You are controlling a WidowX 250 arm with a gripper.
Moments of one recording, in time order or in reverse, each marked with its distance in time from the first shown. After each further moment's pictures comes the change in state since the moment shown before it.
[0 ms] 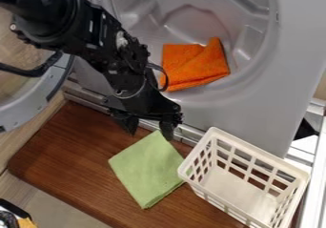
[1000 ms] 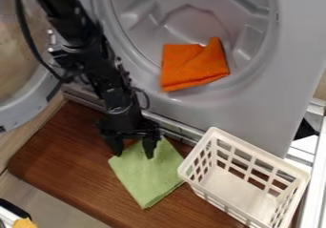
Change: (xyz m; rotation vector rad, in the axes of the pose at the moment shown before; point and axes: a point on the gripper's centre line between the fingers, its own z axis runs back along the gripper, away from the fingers) arm -0.011 0.050 -0.085 0.019 0.257 0.082
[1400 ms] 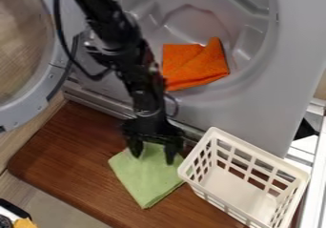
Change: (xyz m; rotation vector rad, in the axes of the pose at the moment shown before) arm -0.002 -0.038 -0.004 0.061 0.025 -0.110
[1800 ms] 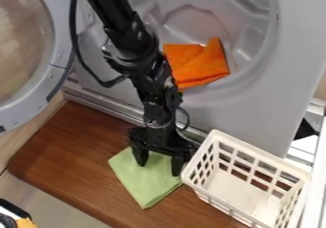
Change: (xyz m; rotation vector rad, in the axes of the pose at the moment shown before) arm -0.012 -0.009 -0.007 0.052 0.016 -0.012
